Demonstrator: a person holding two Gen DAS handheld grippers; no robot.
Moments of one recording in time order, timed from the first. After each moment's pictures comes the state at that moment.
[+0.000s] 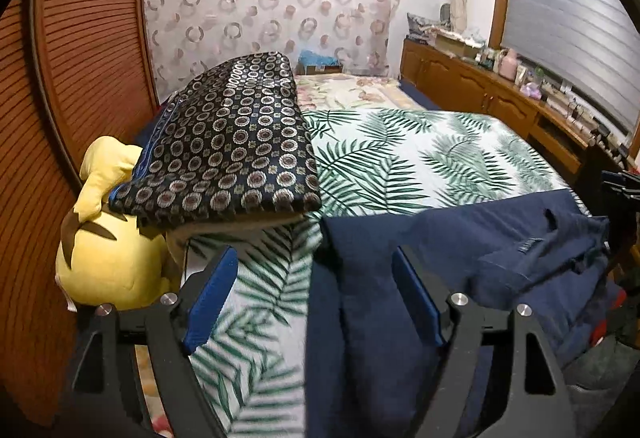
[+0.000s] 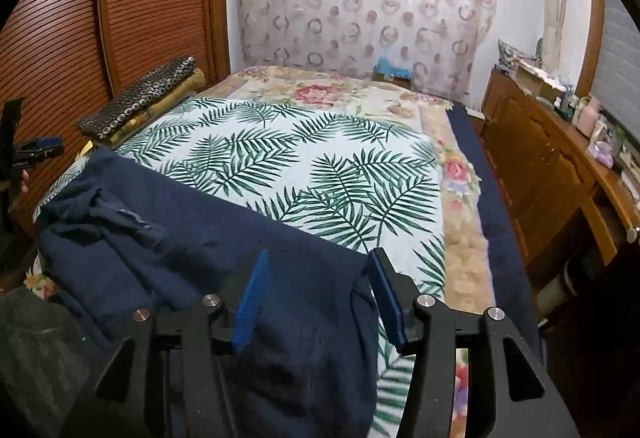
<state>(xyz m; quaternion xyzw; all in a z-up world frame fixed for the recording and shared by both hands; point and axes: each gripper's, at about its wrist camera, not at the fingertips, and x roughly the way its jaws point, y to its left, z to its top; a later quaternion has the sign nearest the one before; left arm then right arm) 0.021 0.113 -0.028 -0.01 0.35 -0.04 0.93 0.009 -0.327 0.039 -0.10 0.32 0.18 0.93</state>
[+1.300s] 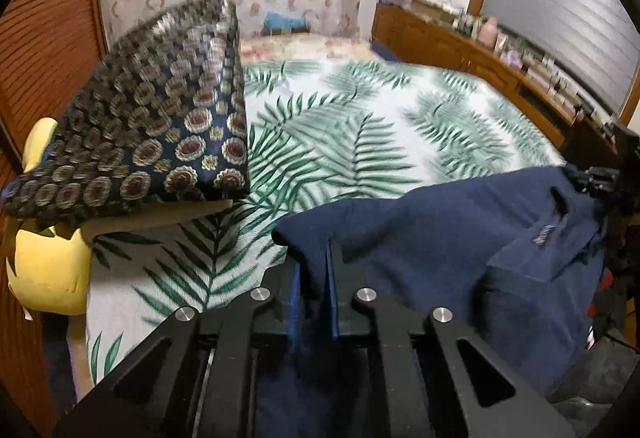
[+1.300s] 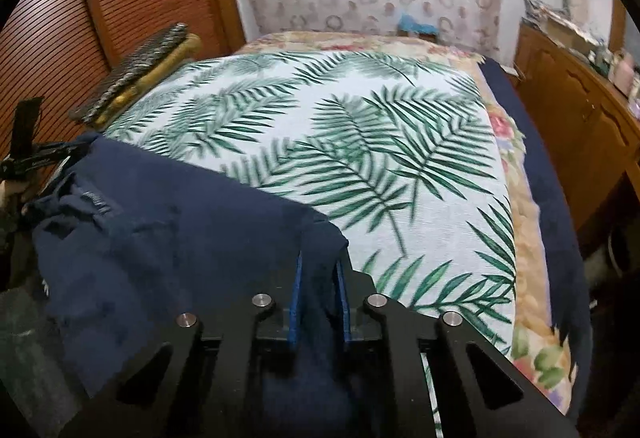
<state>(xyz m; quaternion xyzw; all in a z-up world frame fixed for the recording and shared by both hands) 0.063 0.079 -0.068 -0.03 0.40 -0.11 0.91 0.066 -0.328 -0.018 -0.06 0.37 0.24 0.89</state>
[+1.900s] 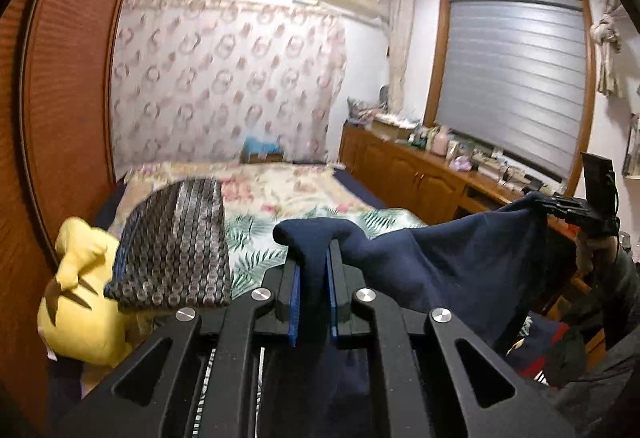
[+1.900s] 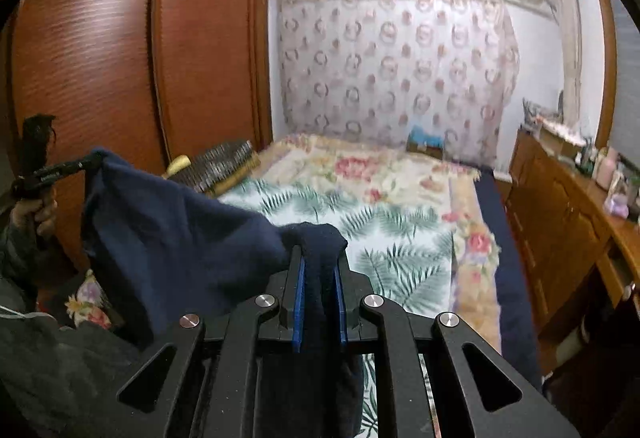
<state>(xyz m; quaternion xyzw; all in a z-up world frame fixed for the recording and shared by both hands) -0.070 0.084 0.106 -0.06 0.19 -0.15 0.97 -0.082 -0.349 0.155 -0.08 0.20 0.26 0.94</state>
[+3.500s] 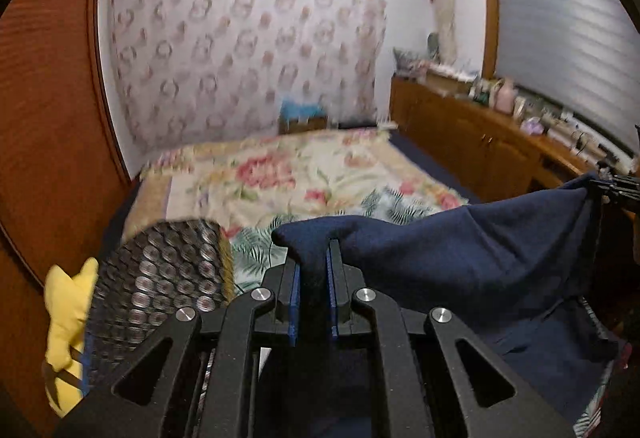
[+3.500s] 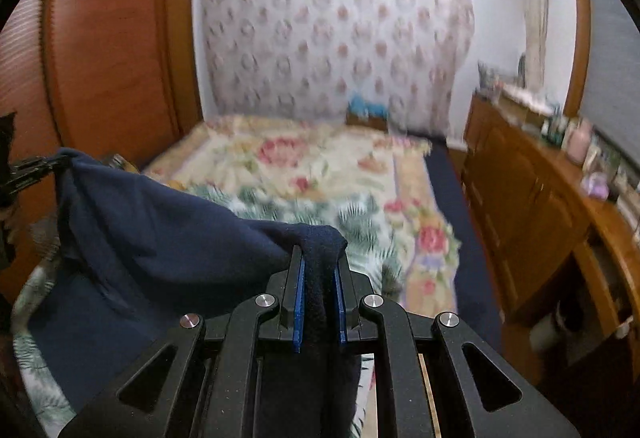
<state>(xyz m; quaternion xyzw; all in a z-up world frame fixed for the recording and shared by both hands) 0.237 0.049 0.047 0.01 0.29 -0.06 0.95 0.147 -0.312 0.103 -0.08 0.28 0.15 0.95</state>
